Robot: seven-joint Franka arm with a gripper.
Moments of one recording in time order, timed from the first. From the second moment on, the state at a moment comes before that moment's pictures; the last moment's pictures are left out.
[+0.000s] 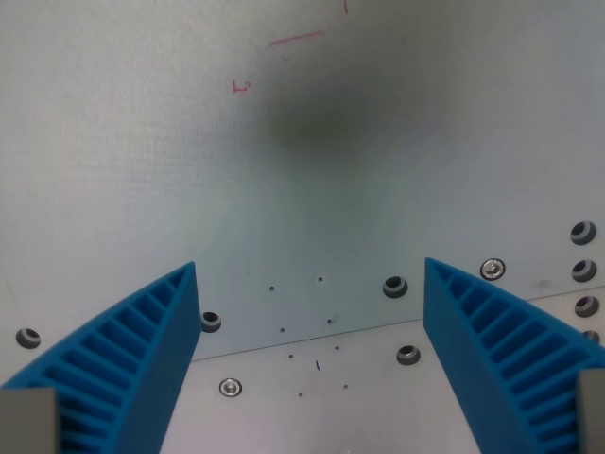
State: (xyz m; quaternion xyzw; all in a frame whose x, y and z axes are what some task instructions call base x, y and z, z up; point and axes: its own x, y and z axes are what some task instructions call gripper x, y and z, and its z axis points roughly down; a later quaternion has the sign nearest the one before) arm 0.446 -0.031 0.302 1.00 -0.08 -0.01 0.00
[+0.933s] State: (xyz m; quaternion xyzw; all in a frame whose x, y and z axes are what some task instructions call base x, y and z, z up) arm 0.446 -0.030 0.302 1.00 -0.05 -0.01 0.00
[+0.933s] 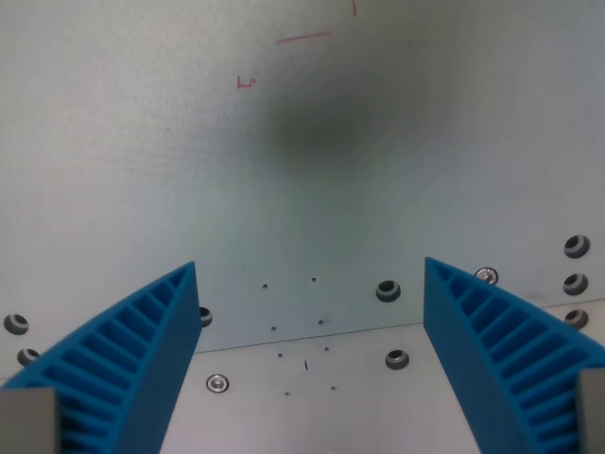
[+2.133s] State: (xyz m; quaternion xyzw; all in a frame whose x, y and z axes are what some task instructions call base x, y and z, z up) arm 0.446 -0.030 0.302 1.00 0.03 -0.01 0.00
